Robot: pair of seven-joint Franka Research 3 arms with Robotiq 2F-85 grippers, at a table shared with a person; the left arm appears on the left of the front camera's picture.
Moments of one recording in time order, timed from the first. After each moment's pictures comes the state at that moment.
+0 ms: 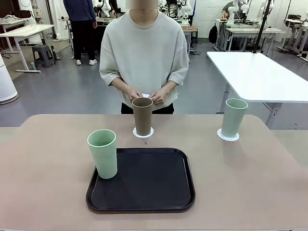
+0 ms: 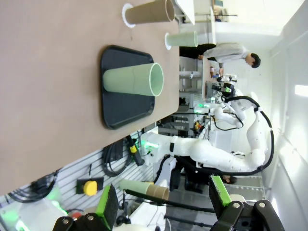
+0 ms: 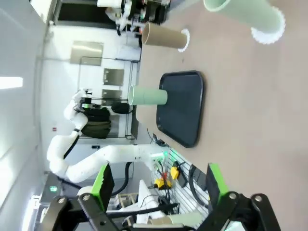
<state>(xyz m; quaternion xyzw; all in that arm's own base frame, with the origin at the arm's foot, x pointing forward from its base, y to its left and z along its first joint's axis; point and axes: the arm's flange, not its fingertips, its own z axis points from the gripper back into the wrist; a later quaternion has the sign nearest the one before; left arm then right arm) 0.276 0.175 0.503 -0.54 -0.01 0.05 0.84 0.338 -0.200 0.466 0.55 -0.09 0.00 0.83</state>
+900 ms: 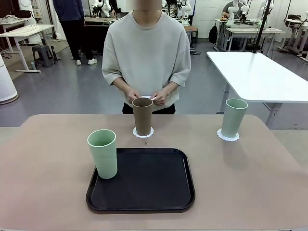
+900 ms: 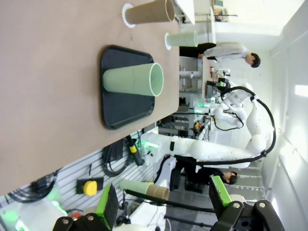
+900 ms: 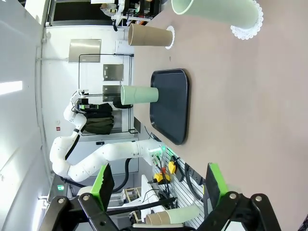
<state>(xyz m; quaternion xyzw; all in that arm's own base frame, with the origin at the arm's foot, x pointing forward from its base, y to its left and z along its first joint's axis) 0.276 0.175 0.503 -0.54 -0.01 0.05 0.84 0.371 -0.228 0.434 0.56 -0.06 -0.01 0.83</state>
